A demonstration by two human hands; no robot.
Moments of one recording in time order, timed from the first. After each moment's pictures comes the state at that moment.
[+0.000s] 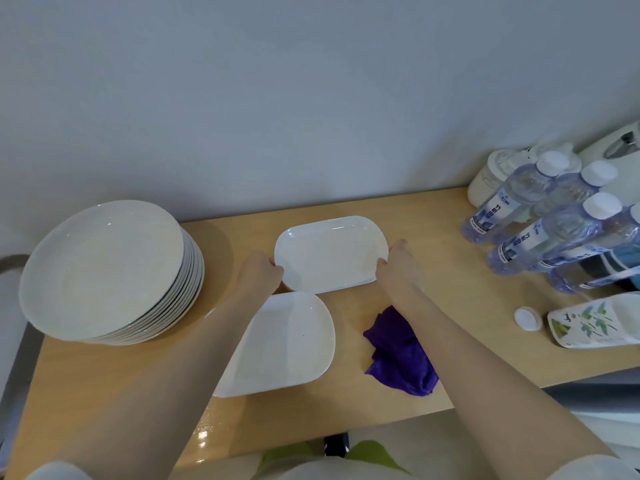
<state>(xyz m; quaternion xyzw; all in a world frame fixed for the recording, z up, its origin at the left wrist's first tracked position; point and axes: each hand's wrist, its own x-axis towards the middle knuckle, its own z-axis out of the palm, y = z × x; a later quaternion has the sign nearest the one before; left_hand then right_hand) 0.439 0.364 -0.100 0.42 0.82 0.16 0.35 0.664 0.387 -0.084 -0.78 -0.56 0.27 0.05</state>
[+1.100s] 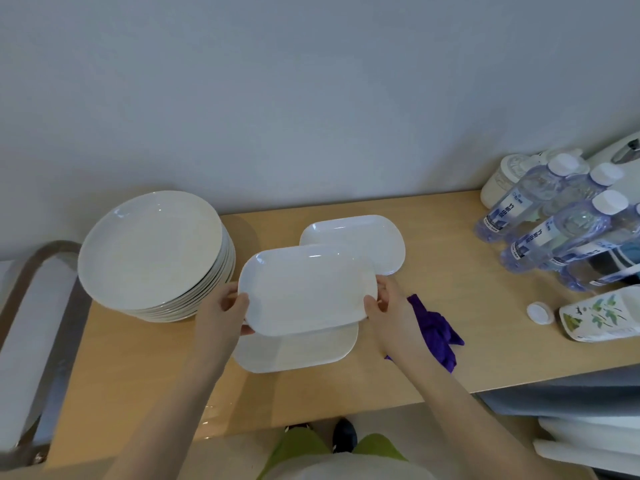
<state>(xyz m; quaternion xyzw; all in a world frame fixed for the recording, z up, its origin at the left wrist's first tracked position) 0.389 0.224 -0.046 0.32 0.73 0.45 0.40 0.630 0.271 -0.067 -0.65 -0.57 0.44 0.27</state>
